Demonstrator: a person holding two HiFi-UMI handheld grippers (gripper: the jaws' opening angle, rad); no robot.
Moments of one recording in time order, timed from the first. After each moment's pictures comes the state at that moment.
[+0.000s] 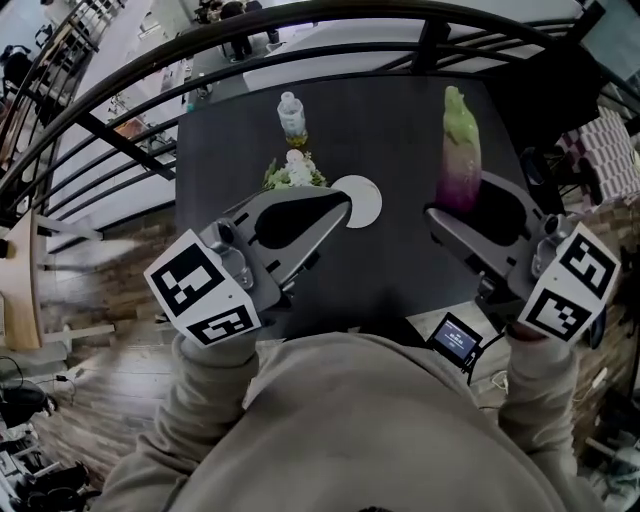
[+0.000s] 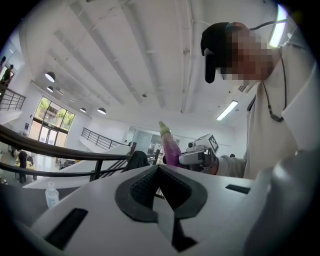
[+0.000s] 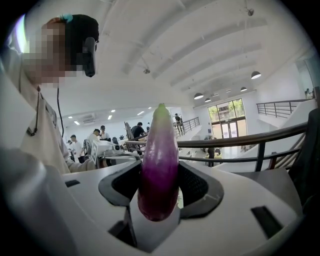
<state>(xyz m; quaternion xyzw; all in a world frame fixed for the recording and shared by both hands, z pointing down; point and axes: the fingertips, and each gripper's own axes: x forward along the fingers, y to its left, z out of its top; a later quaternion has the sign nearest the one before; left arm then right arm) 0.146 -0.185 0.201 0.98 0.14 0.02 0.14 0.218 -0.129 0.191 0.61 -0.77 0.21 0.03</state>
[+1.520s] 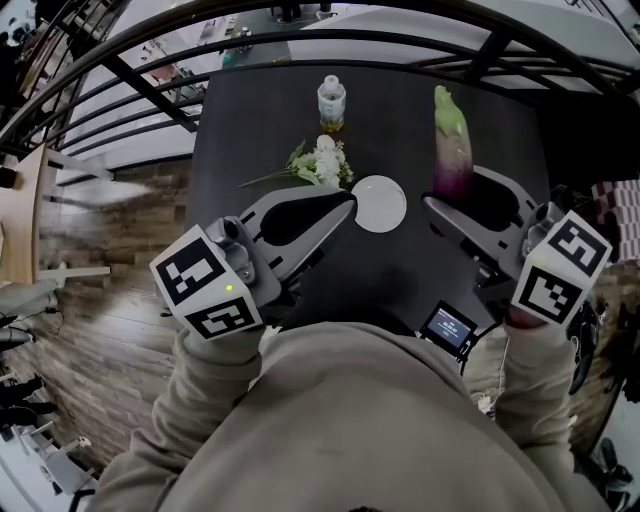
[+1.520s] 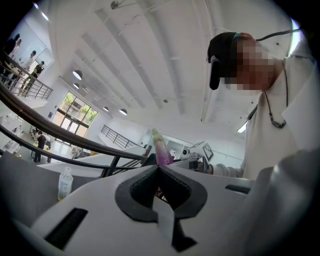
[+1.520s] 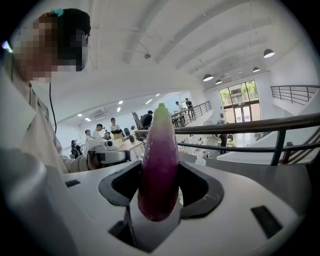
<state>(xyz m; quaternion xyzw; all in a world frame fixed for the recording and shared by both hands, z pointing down) 0.148 -0.233 0.236 0.97 0.04 0.00 0.22 0.238 -0.205 0.249 0.53 -0.80 0.26 0.07</state>
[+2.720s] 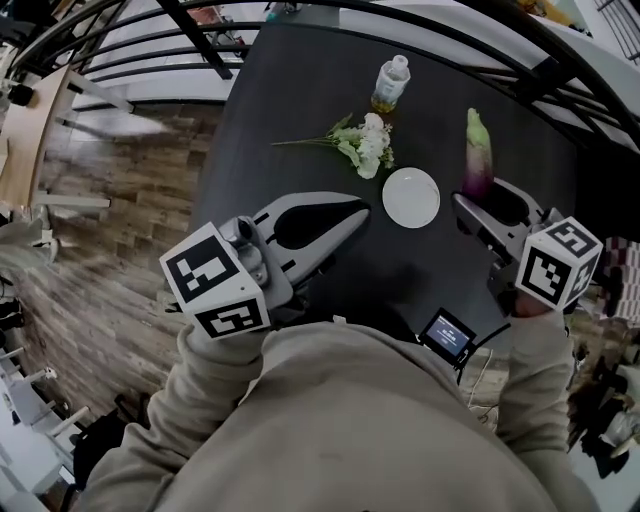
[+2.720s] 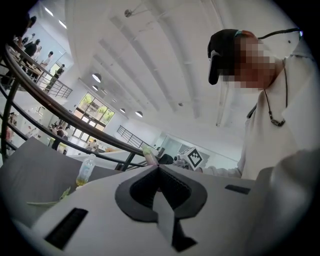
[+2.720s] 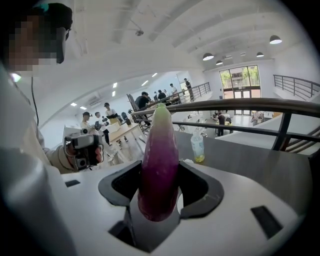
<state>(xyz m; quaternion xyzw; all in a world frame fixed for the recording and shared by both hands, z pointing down) 0.097 -0.246 0.283 0.96 -0.04 0.01 0.27 0.246 -0.238 0.352 0.50 -0.78 0.34 0.15</state>
